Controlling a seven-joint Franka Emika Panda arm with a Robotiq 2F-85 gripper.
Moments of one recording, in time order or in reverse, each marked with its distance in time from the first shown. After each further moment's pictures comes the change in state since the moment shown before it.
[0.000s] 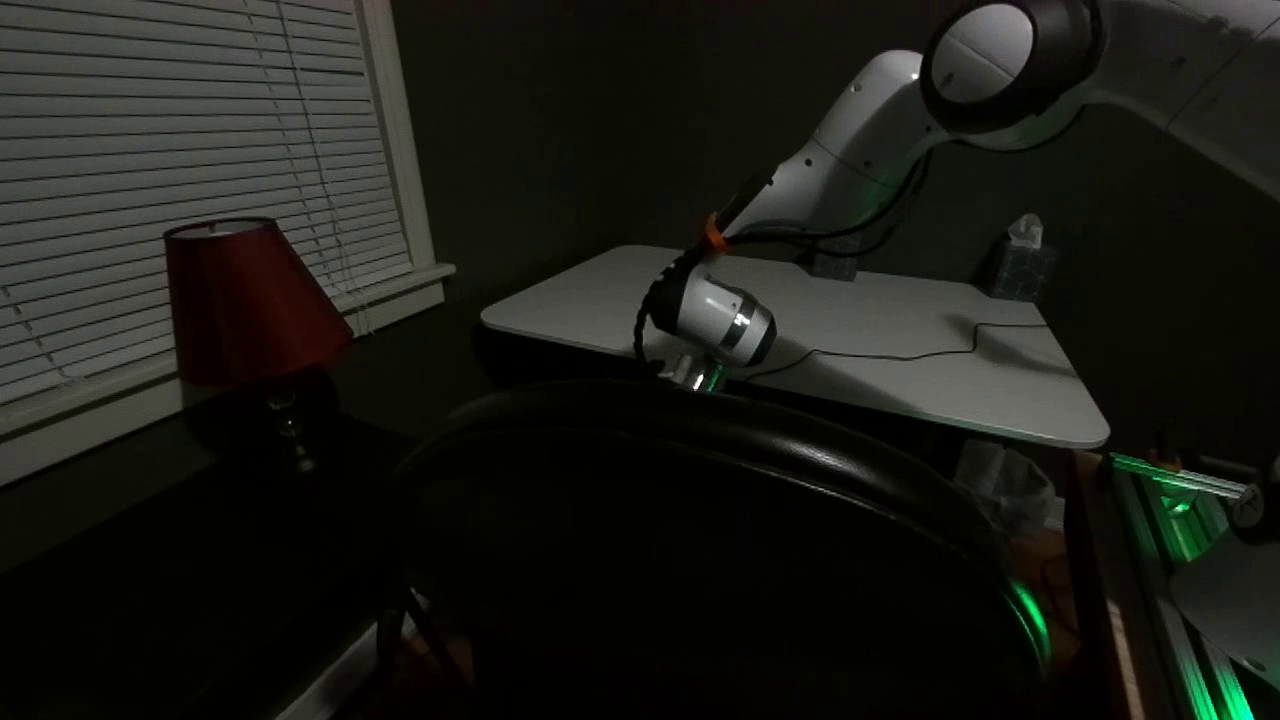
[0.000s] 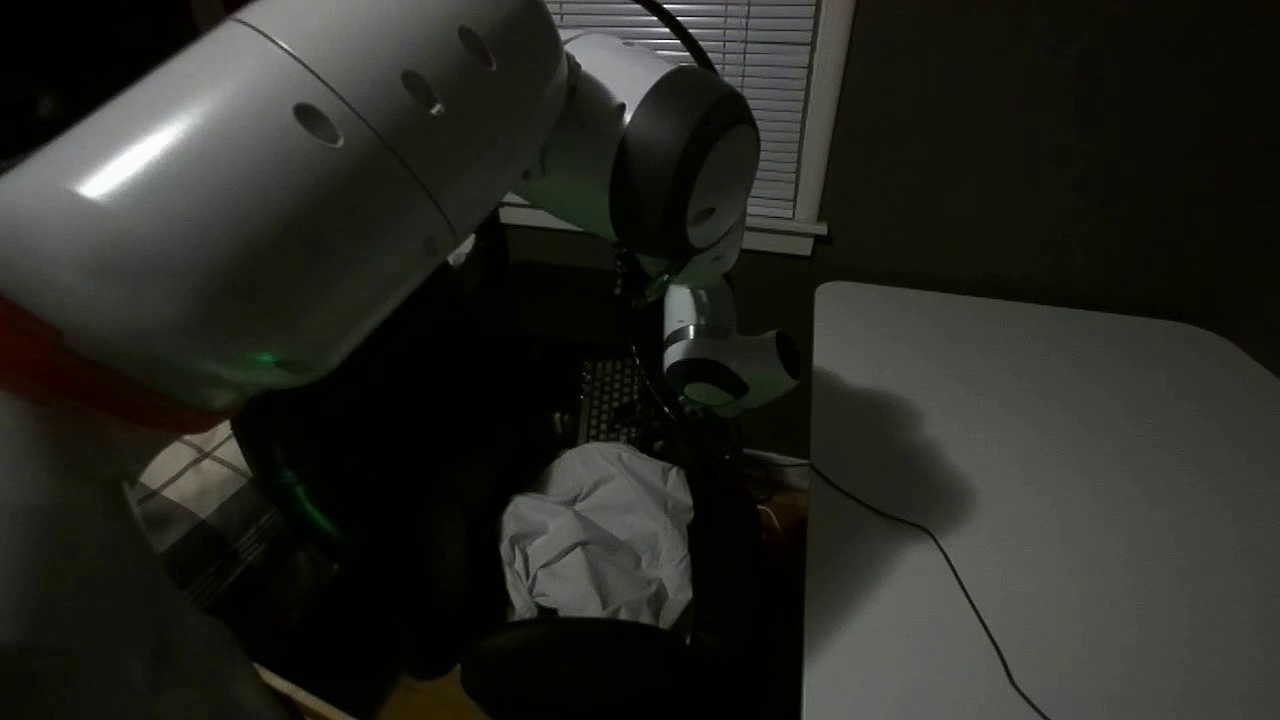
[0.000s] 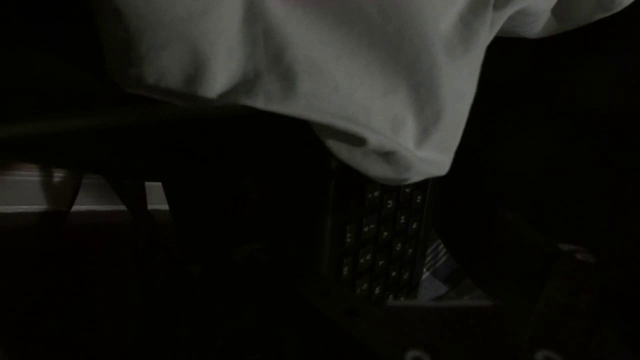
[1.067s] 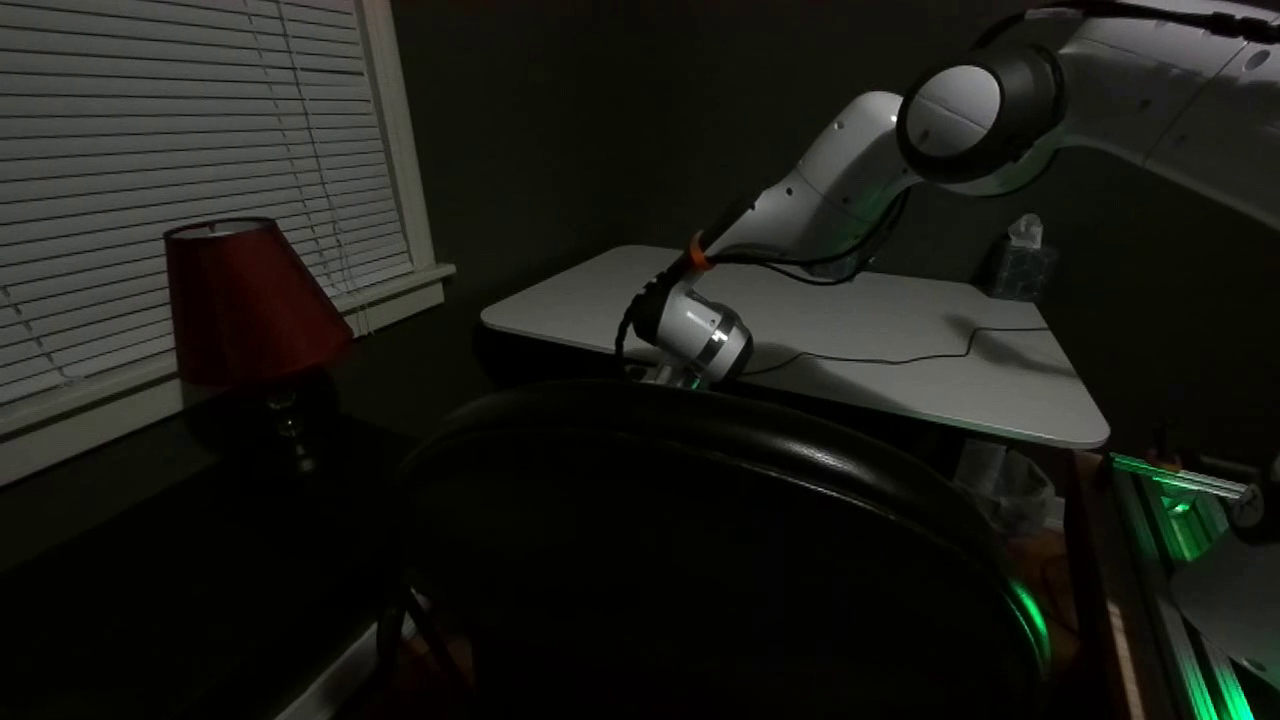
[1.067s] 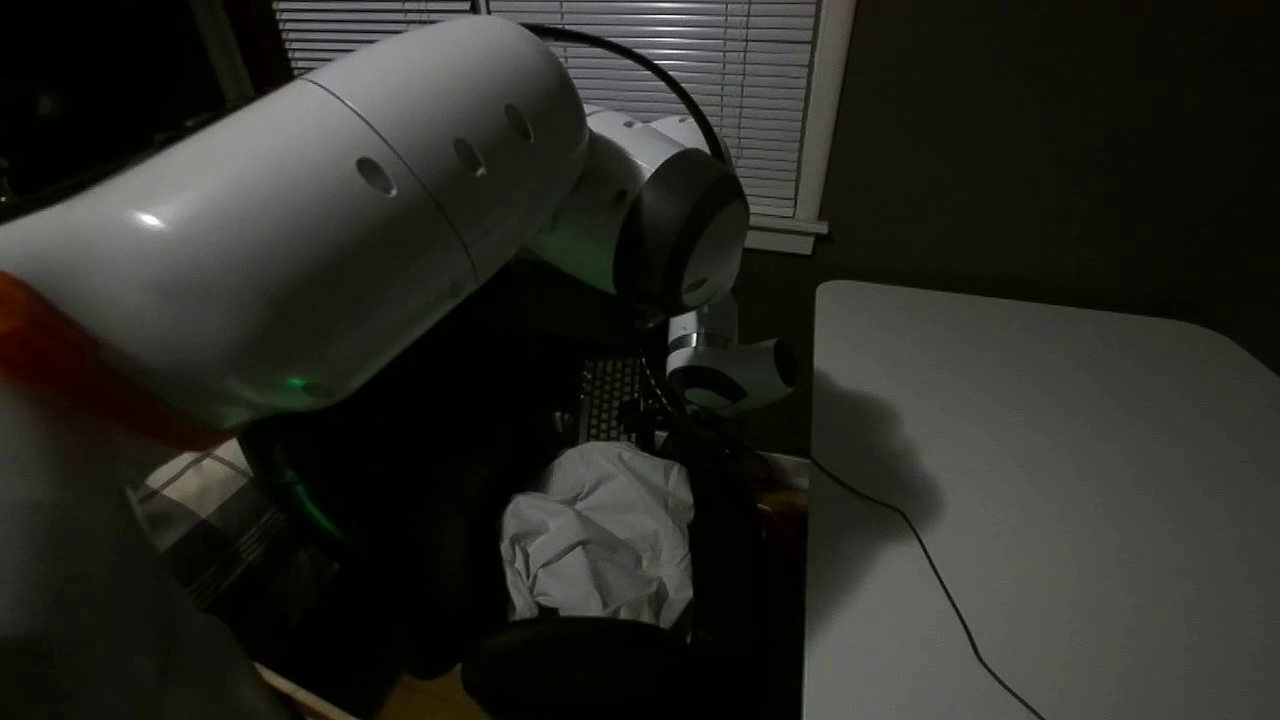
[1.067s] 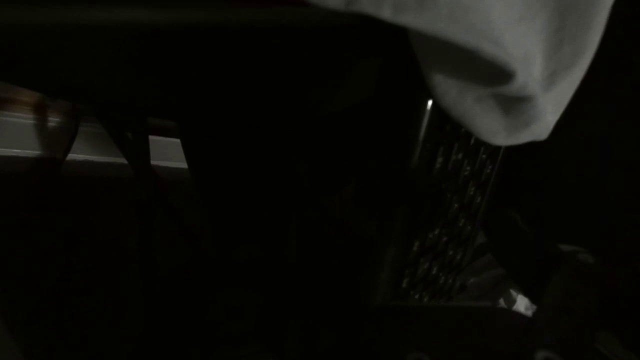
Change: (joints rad) arm 0.024 0.131 0.014 0.186 0.043 -0.012 -0.074
